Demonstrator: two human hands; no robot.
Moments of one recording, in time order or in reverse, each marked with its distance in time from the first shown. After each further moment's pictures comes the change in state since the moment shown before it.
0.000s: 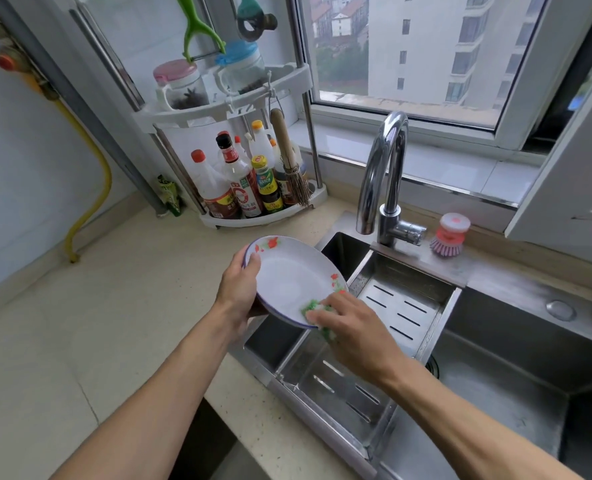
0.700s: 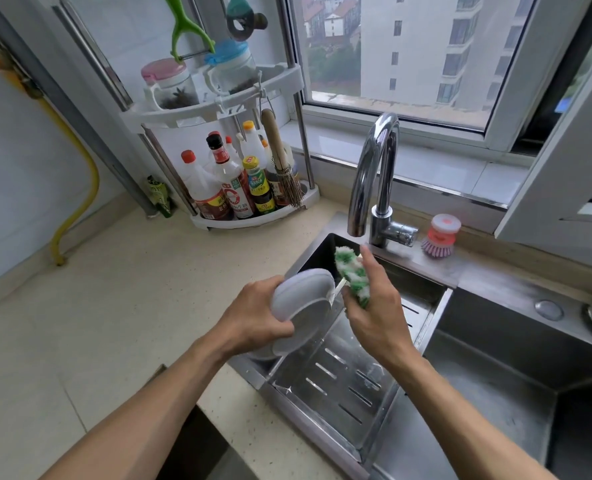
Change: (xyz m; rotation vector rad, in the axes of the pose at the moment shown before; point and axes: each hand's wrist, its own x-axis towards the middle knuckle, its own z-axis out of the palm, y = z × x) left_hand -0.007 -0.019 -0.002 0.895 -0.355 0.502; right_hand 0.006 0.007 -0.030 0.461 0.392 0.434
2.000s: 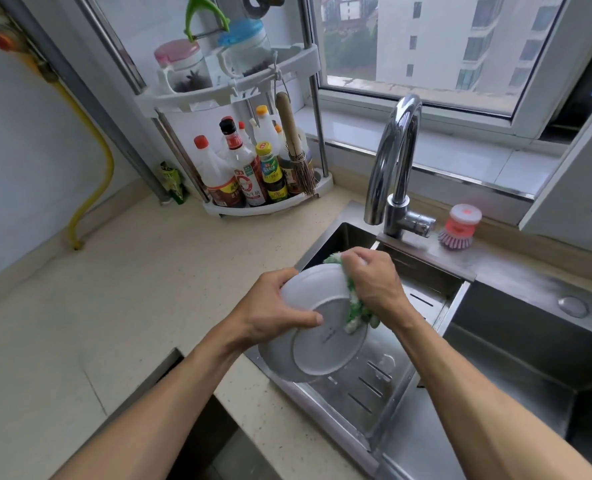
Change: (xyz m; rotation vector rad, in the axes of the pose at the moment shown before) left_hand -0.015 0.019 -0.004 -0.447 -0.055 -0.109; right_hand 0.039 -0.006 0.016 0.094 -0.149 0.276
